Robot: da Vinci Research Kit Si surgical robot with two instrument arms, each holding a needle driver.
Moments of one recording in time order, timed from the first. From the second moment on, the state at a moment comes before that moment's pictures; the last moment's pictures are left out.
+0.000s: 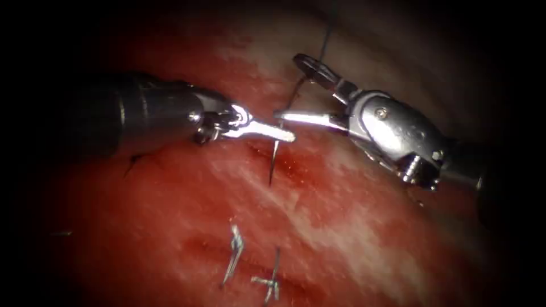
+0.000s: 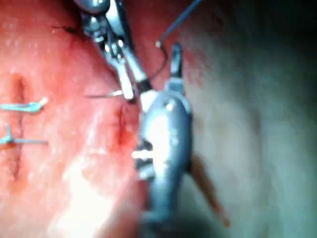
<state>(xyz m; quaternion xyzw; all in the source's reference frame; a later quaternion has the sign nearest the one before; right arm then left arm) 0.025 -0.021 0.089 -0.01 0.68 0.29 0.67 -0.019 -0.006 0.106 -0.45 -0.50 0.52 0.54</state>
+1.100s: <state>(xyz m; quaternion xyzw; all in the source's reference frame) 0.025 -0.021 0.089 0.04 0.67 0.34 0.65 -0.019 -0.007 0.106 -0.47 -0.49 0.53 0.51</state>
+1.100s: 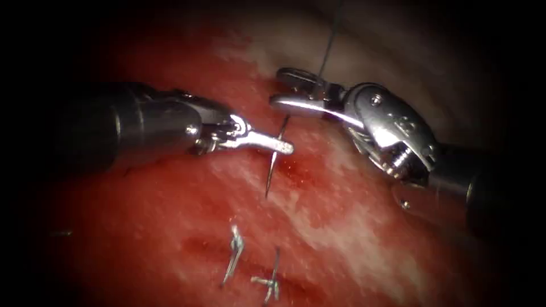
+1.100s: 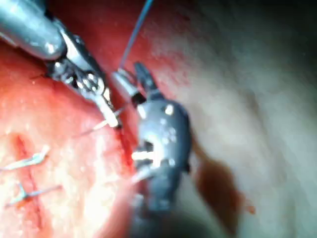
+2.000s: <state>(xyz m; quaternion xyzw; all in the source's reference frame) 0.022 -0.021 0.089 -0.09 0.63 0.27 0.72 -0.015 -0.005 0.107 -0.61 -0.16 0.73 0.26</state>
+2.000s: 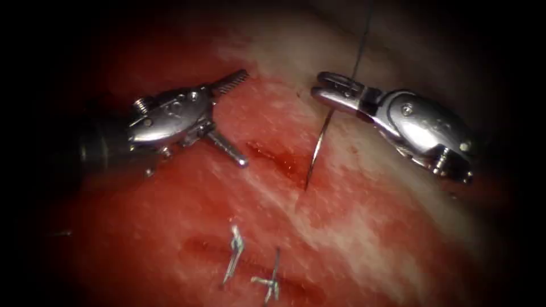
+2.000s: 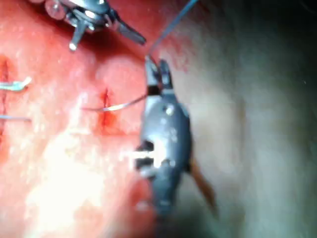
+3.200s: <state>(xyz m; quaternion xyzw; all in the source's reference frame) 0.024 -0.021 0.093 -0.22 0.63 0.17 0.73 -0.018 -0.015 0.113 -0.42 -0.23 0.88 0.07</state>
